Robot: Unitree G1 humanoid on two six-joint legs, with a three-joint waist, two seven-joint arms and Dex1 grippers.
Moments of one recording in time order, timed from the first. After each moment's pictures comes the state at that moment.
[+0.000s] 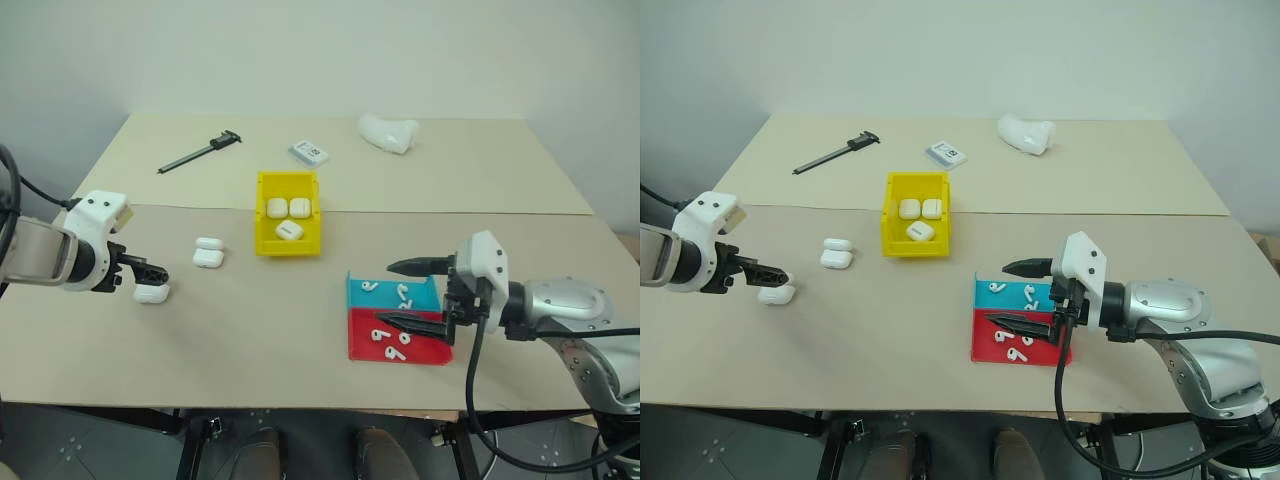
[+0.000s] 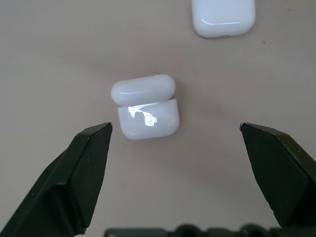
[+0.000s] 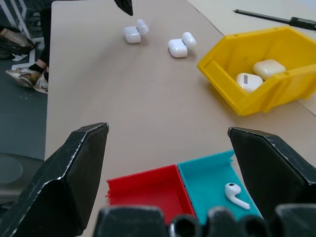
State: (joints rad) left arm -0.78 1.22 -0.08 0.05 -1.09 1.61 -0.10; right arm -0.24 -0.80 -0.06 -0.51 0.63 0.57 0.96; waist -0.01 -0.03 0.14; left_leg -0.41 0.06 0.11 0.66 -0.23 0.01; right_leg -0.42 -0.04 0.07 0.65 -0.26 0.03
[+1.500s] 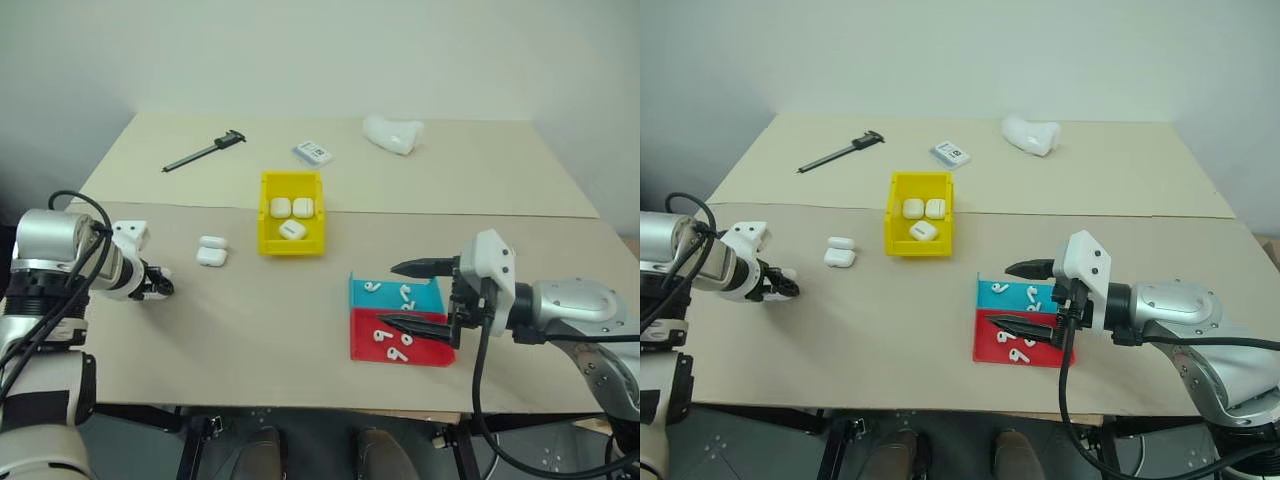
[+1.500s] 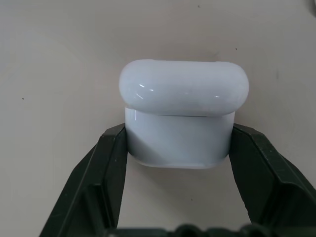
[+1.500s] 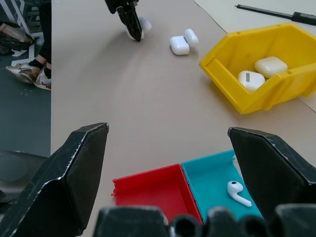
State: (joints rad) left arm -0.84 0.86 -0.03 0.38 -0.45 1.60 -0.26; right arm -0.22 -0.85 -0.09 -0.58 0.69 0.64 0.91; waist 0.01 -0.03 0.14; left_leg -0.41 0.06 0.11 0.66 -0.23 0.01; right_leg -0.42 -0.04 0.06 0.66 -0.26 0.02
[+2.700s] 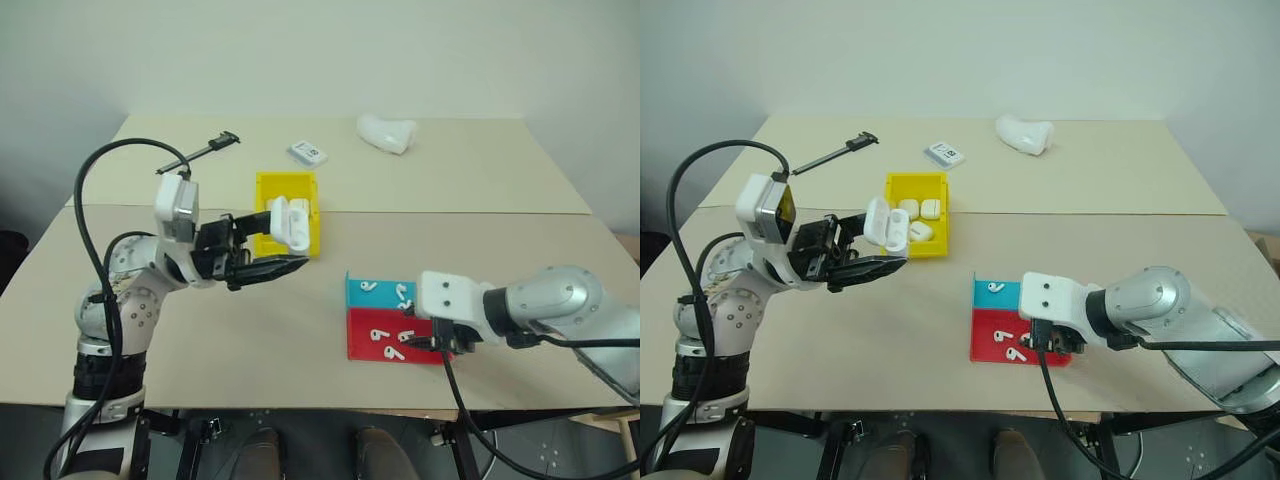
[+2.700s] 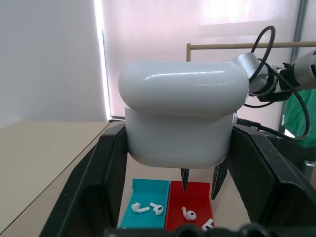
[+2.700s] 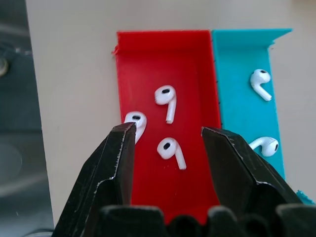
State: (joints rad) left arm -0.48 0.53 0.13 -0.22 -0.79 0.46 -1.26; right arm -0.47 -1.18 0.34 -0.66 0.33 0.76 1.03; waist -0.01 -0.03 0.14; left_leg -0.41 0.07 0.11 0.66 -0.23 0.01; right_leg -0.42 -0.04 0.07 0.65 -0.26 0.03
